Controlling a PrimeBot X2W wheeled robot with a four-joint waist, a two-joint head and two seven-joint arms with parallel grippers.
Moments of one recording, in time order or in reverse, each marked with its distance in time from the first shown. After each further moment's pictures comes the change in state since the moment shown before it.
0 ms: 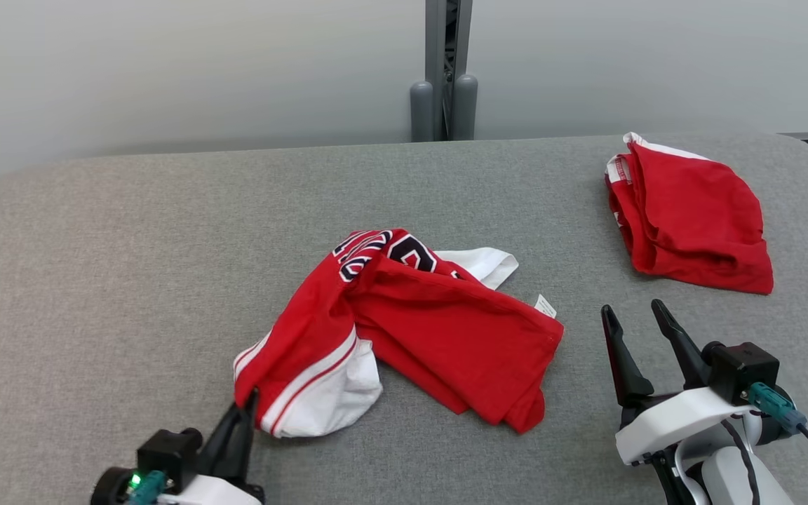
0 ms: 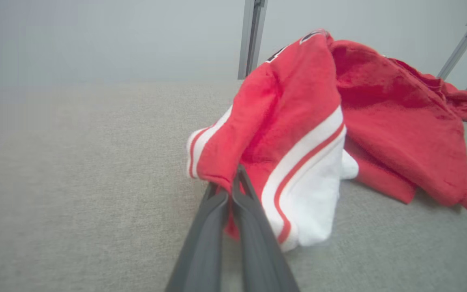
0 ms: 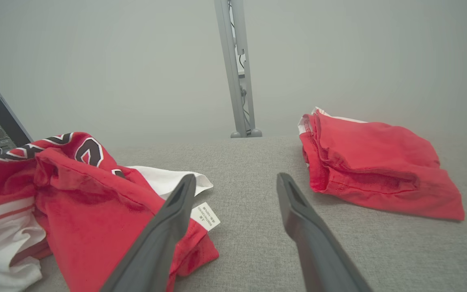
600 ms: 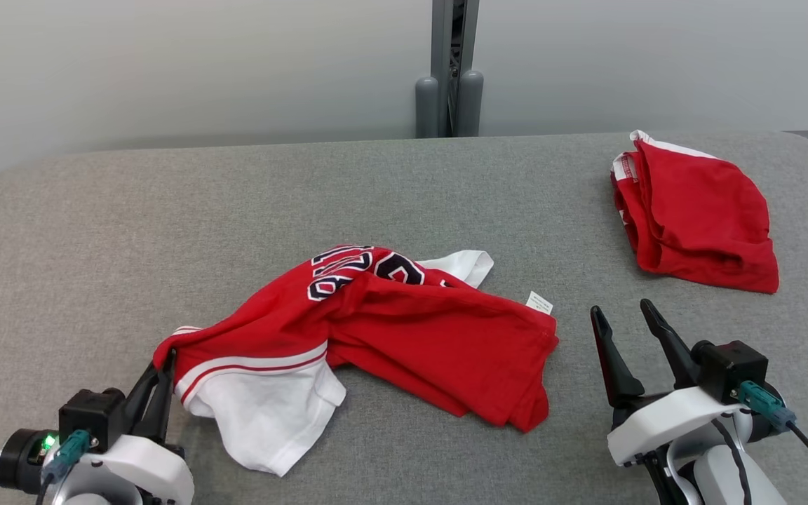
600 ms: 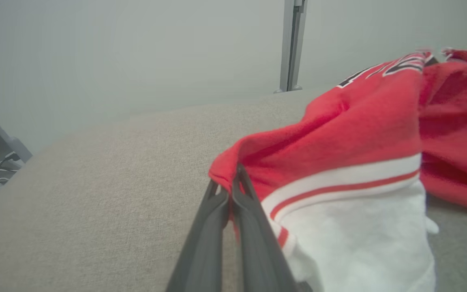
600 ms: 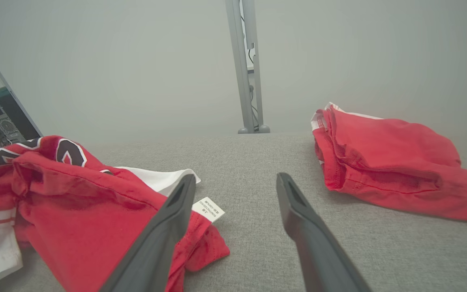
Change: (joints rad) left arm -0.091 0.143 0.079 0.026 0.026 0.003 0.000; right arm -0.007 0.000 0.026 0.007 0.005 0.000 0.000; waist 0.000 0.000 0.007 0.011
